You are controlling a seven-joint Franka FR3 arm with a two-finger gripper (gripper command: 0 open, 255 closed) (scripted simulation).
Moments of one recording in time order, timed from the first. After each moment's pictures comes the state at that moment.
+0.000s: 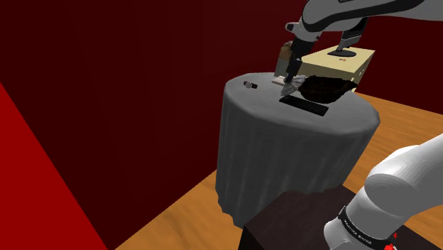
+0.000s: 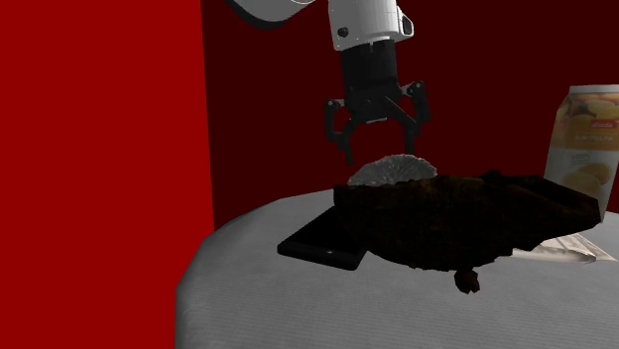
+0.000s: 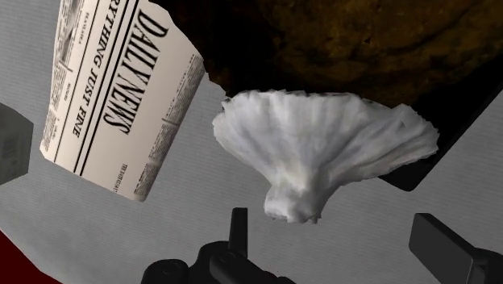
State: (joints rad) arm -0.12 -0.41 -0.15 -2.18 -0.09 2.00 -0.88
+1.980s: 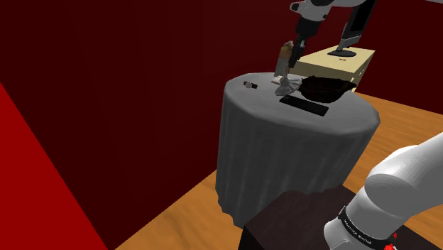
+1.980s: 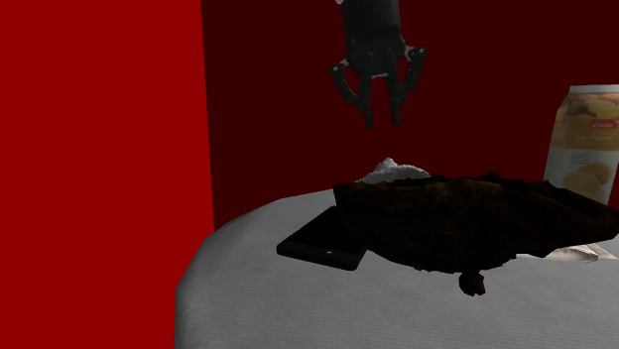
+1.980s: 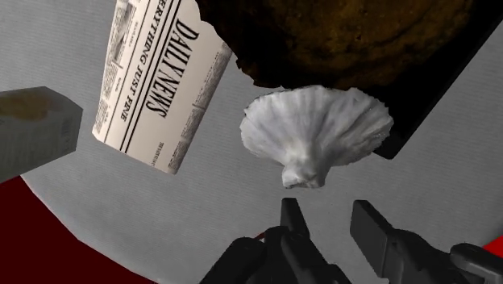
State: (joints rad) arm -0.12 -0.39 -0.15 -2.00 -0.08 1.85 -0.89
